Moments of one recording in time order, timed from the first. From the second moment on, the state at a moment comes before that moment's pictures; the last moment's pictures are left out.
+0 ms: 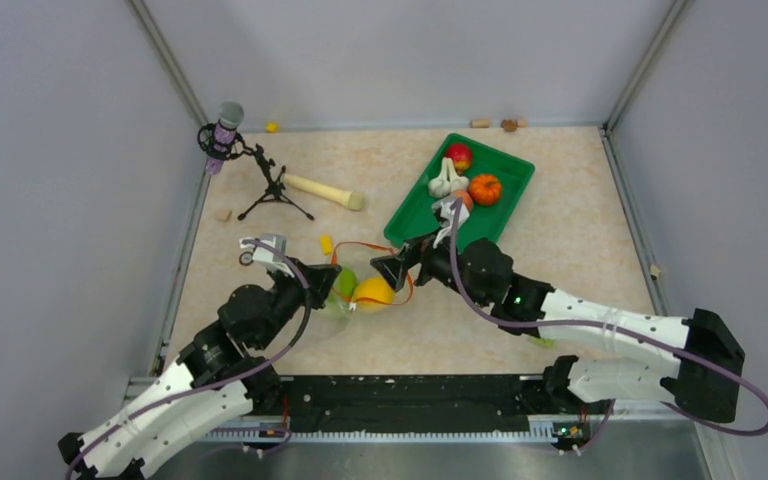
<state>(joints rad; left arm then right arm) -0.85 0.38 0.52 -0.25 -0.29 -0.58 1.06 1.15 0.73 0.32 0.12 0.44</state>
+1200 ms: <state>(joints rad) -0.85 0.01 0.43 -0.42 -0.77 -0.83 0.50 1.61 0.97 0.04 0.36 0.73</state>
